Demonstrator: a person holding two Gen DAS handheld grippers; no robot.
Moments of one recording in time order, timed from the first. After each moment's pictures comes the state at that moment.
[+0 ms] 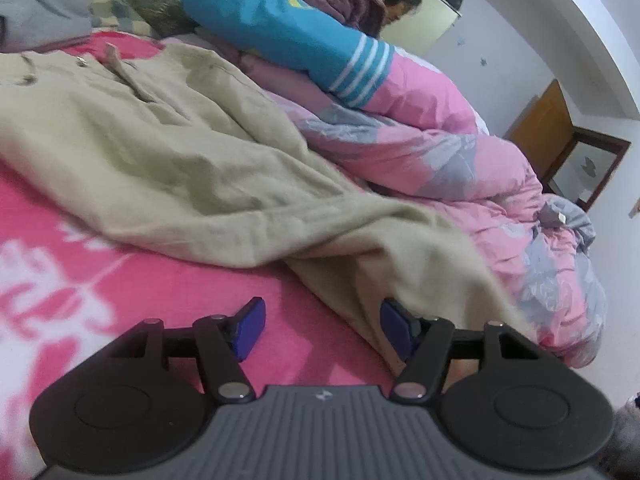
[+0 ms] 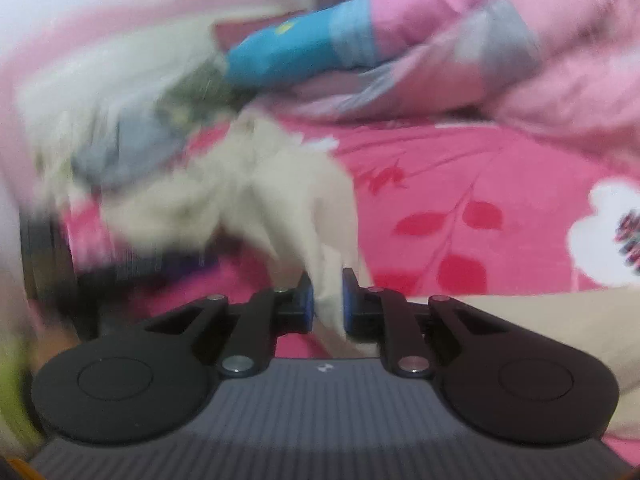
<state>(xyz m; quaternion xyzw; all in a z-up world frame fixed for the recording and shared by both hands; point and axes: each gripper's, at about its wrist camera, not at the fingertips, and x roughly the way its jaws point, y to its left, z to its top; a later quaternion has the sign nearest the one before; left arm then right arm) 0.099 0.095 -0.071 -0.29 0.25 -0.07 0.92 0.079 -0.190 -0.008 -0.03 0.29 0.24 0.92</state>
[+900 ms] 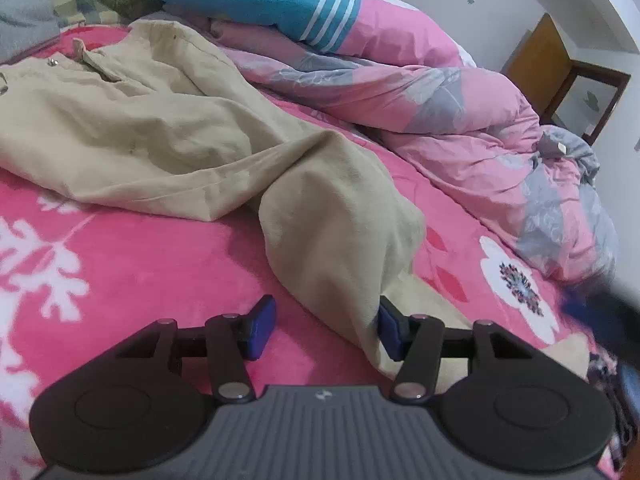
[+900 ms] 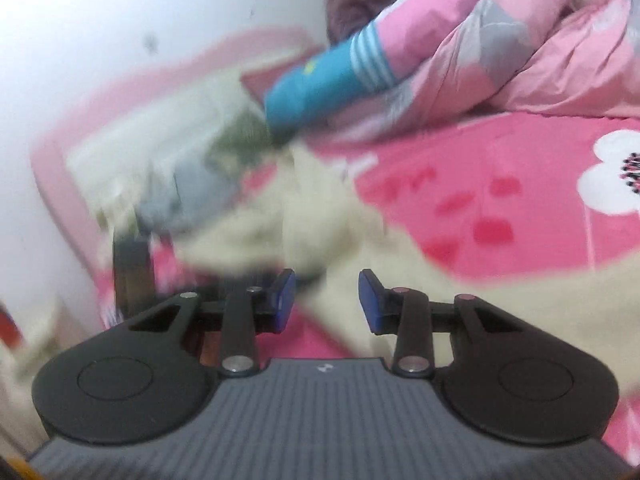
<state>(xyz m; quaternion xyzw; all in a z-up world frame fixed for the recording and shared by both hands) 0.100 0.057 -0.066 -0.21 0.32 -0.09 0.92 0.069 -0.245 0.019 0.19 0.25 0.31 0.90</state>
